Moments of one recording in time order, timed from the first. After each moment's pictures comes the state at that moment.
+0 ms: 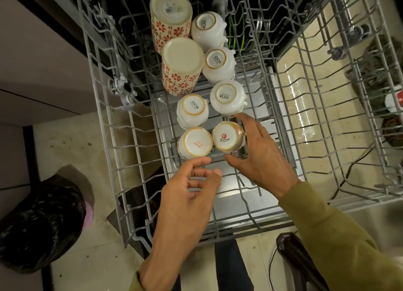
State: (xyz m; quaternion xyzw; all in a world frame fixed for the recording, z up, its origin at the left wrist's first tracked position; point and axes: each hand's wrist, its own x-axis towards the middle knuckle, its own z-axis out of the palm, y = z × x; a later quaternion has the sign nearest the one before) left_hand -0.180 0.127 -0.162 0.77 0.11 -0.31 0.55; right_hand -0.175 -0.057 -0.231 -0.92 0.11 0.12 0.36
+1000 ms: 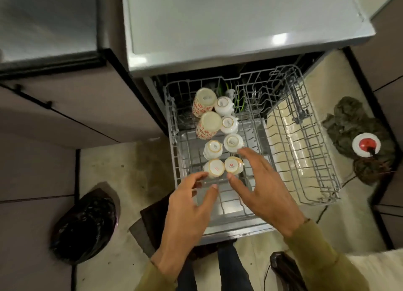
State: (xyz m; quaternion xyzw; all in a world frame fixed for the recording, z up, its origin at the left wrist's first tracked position) left_hand -0.177 0.181 0.013 0.83 0.04 -0.23 0.50; right_hand -0.193 -0.003 0.008 -0.92 0.10 0.09 0.37
